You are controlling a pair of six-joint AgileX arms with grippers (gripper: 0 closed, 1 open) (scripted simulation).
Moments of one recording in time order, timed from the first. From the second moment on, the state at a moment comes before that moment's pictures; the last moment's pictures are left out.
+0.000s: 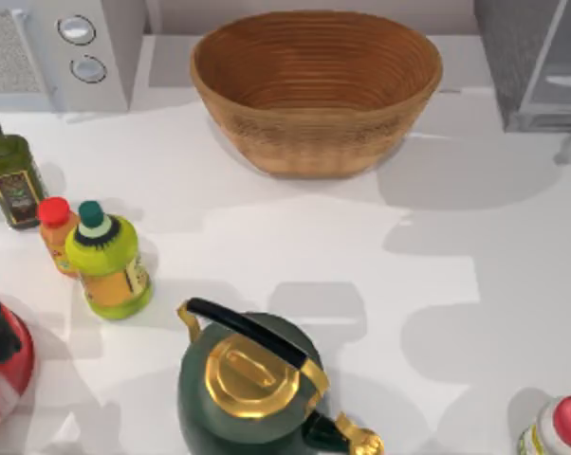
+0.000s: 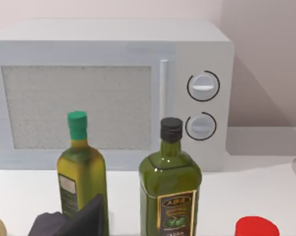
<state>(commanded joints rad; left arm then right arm) 0.00 0.00 0.00 0.00 0.00 0.00 -0.24 1.78 0.77 1.00 -0.21 0.02</state>
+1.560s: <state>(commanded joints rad) 0.00 0.00 0.00 0.00 0.00 0.00 0.00 0.00 0.00 0.00 0.00 0.00</state>
